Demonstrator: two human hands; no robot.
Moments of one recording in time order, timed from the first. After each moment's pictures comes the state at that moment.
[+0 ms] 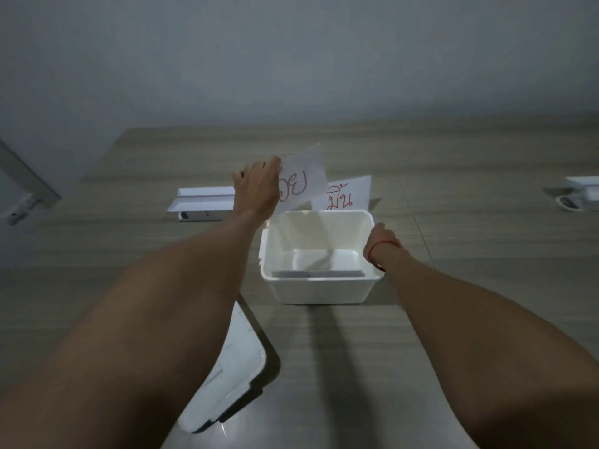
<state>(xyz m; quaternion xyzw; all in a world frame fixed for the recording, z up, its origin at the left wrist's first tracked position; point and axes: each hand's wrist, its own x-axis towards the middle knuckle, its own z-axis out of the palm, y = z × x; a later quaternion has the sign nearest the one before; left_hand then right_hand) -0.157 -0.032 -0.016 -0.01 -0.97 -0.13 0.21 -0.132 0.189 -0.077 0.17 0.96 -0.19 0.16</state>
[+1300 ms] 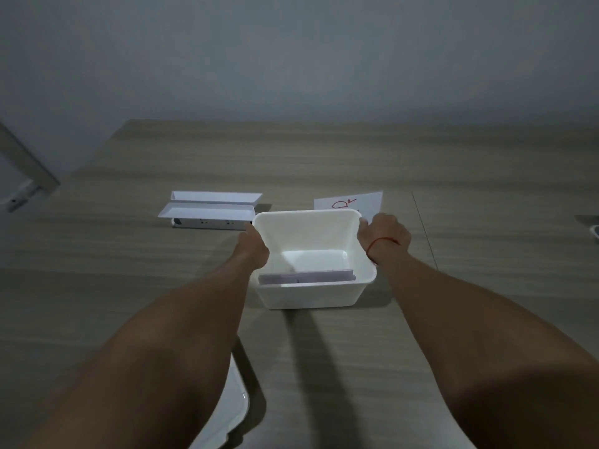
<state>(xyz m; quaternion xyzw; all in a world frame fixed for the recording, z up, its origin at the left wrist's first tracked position) -0.194 -0.056 -0.126 0.22 -0.93 -0.28 -0.09 -0.211 0.181 -0.070 0.13 0.98 -0.14 0.02</state>
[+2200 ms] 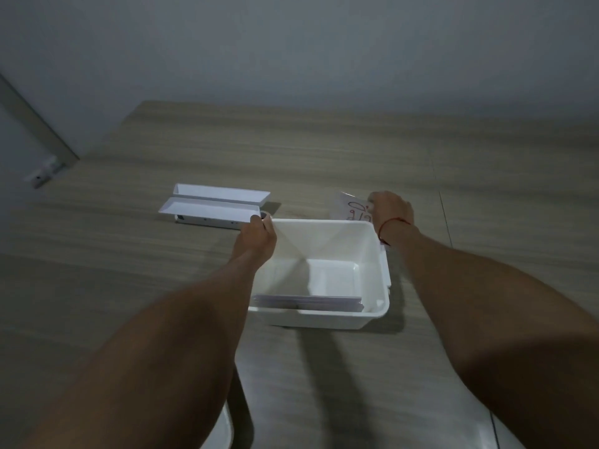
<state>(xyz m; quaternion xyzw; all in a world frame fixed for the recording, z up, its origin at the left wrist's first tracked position) -0.238 -0.049 -0.130 0.27 -0.92 -0.28 0.02 -0.330 0.177 -0.097 -0.04 0.99 -0.09 0.01</state>
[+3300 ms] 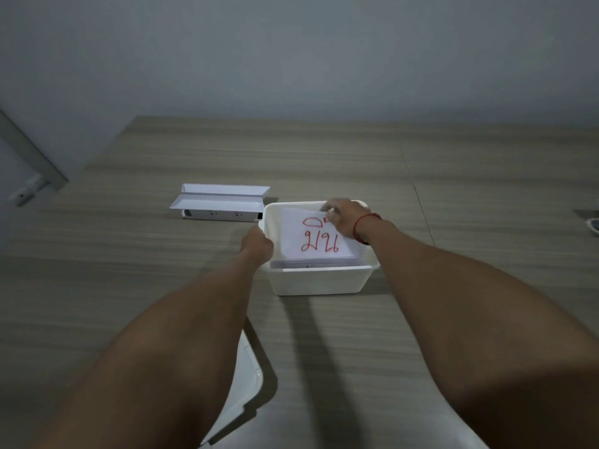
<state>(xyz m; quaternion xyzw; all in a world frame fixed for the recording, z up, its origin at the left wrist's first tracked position) -0.157 -0.054 -0.108 0.27 -0.88 -0.37 -0.07 -0.211 0.136 -0.052 -0.13 0.95 -0.22 0.15</state>
